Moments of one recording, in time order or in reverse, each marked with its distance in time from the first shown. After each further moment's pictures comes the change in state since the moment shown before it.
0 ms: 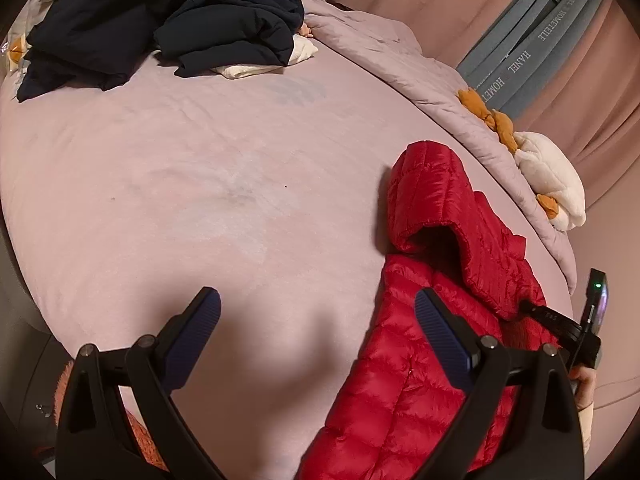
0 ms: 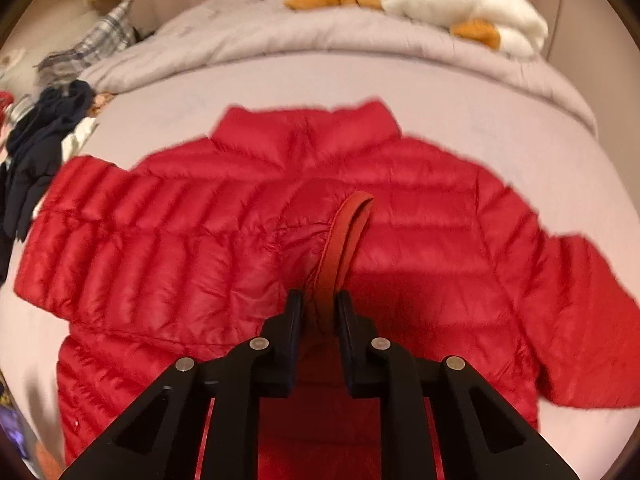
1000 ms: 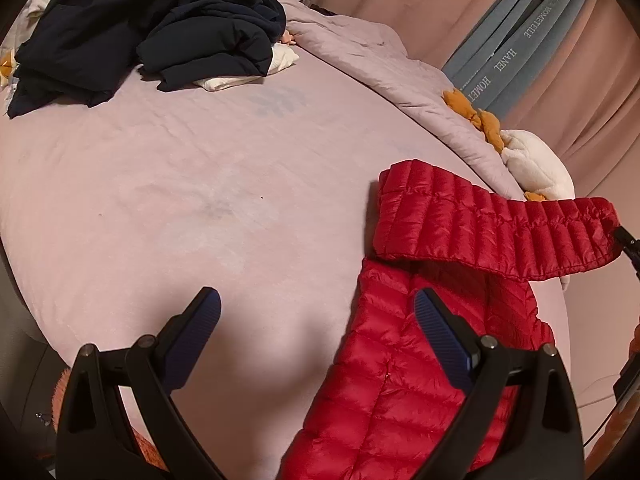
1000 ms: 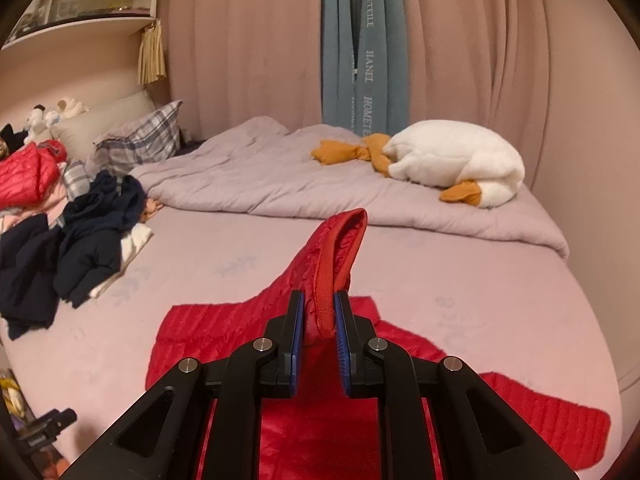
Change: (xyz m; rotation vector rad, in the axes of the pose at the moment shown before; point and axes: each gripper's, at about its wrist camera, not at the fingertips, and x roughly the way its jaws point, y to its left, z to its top) left arm -0.005 -0.019 0.005 0.039 -0.013 -0.030; right arm -0.130 0.016 0.074 -0.071 -0.412 0.024
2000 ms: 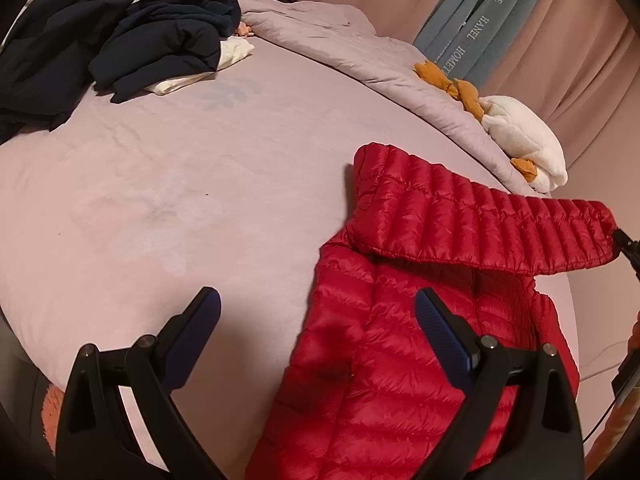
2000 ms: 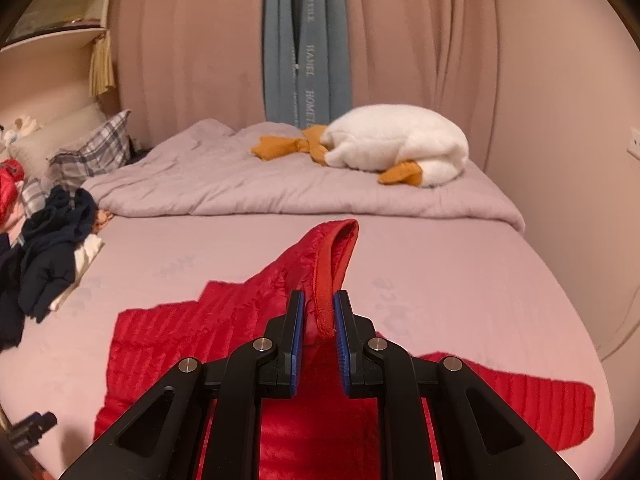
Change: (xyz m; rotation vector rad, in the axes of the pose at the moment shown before) left arm 0.026 -0.046 -0.002 0.114 0.045 -0.030; right arm -0.003 -0.059 -0.026 0.099 0.008 -0.148
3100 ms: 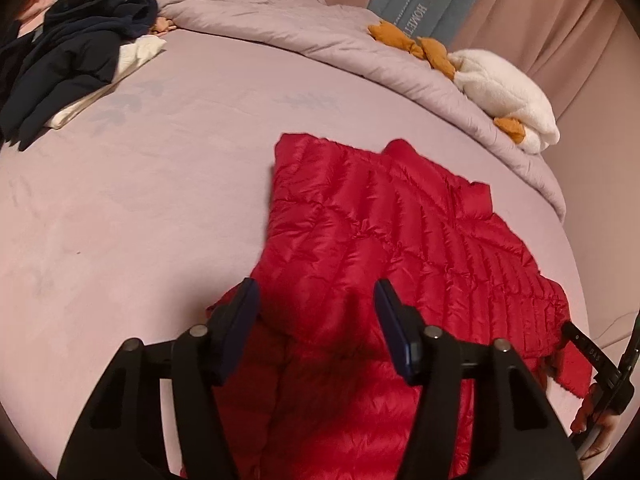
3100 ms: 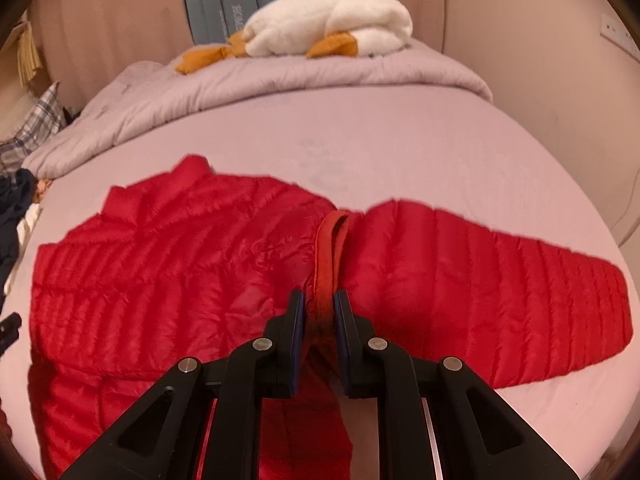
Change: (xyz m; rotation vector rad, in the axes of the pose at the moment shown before) left arm 0.104 -0.074 0.038 0.158 0.087 -0.046; right arm 0.074 -0.065 -0.107 0.176 0.296 -0.096
